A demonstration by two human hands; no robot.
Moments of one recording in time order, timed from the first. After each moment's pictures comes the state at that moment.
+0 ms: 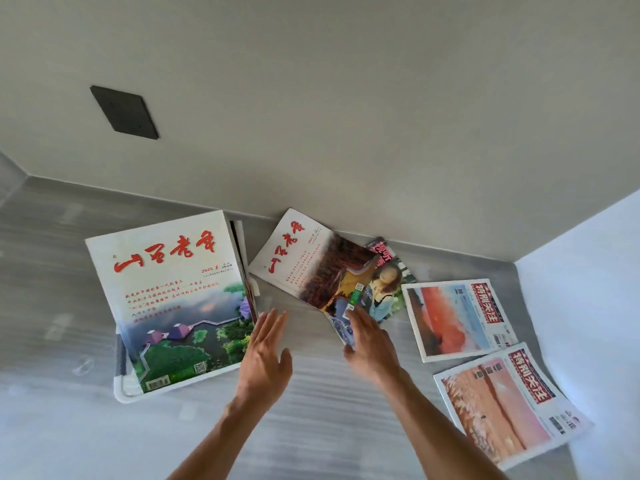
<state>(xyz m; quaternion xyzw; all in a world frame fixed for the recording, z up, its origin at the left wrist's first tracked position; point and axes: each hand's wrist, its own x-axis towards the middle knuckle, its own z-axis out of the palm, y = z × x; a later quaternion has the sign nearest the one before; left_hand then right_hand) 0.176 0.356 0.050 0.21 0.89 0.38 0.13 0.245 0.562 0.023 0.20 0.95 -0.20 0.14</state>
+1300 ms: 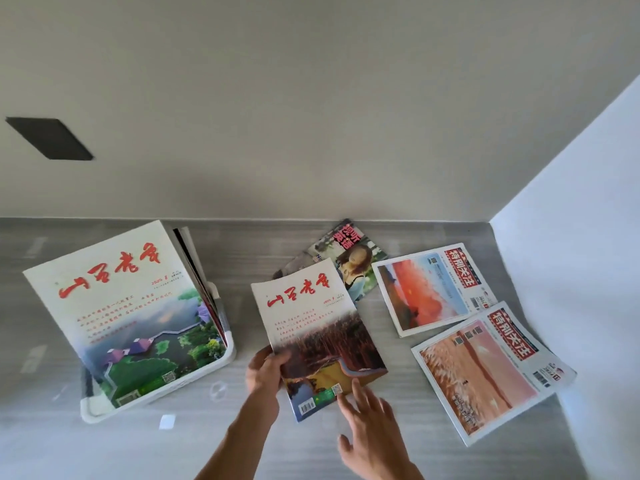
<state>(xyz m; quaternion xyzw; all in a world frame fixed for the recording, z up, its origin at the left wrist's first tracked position) 0.221 0.419 -0.007 -0.30 0.68 0.58 0.33 0.405 0.521 -0.017 0.20 0.93 -0.21 0.23</state>
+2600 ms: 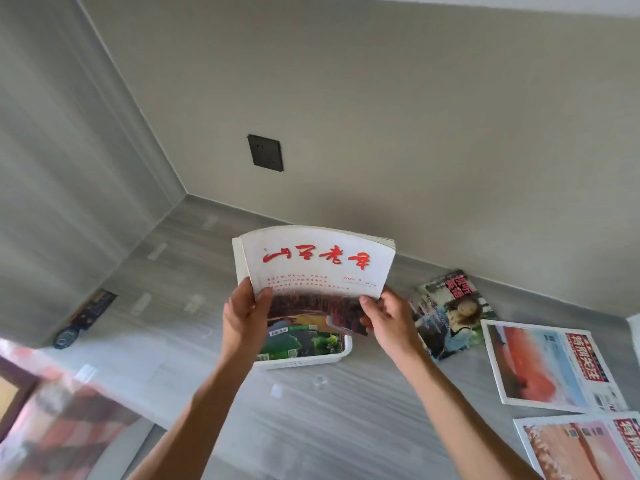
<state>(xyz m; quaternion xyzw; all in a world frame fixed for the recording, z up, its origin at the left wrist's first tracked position) 0.125 0.224 0.165 -0.04 0.79 0.61 -0.02 0.185 0.453 0.150 0.19 0.76 -0.62 -0.06</state>
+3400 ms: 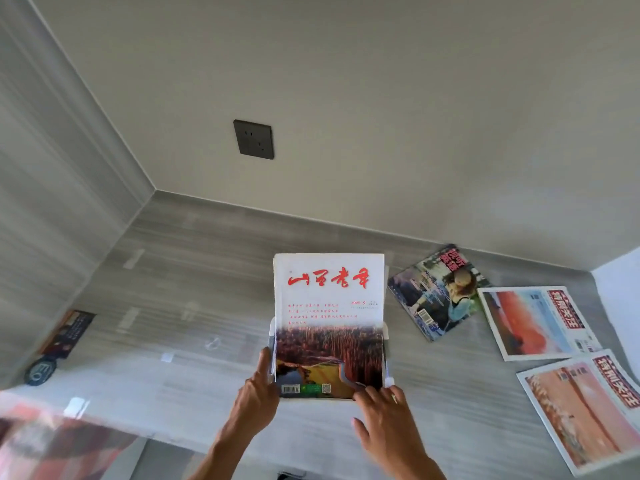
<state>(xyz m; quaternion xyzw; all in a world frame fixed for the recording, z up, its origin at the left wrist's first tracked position) 0.157 0.127 0.035 0.10 0.91 0.30 0.26 0.298 0.339 0.057 0.06 0.99 -0.09 0.11</state>
